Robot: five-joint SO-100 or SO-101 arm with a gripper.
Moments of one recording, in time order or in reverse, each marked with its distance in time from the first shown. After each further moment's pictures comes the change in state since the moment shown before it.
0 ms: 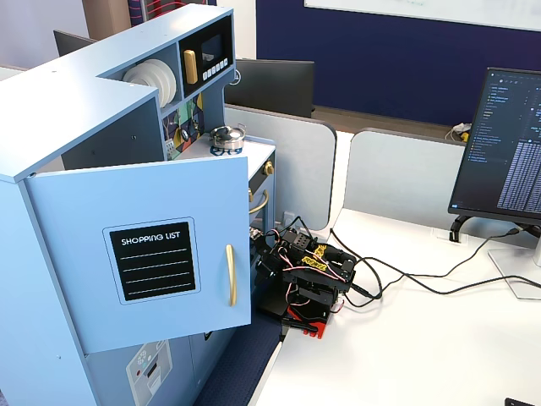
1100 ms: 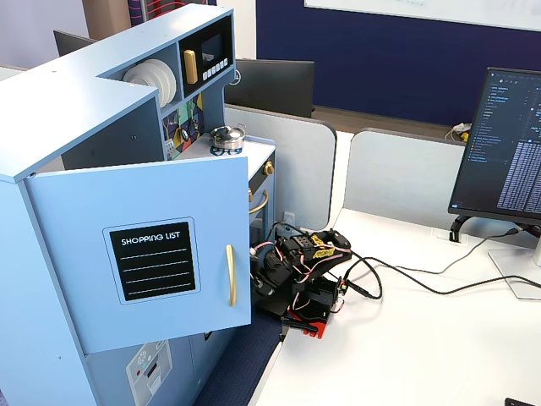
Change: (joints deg) arm -60.8 -6.2 -5.6 -39.7 -7.2
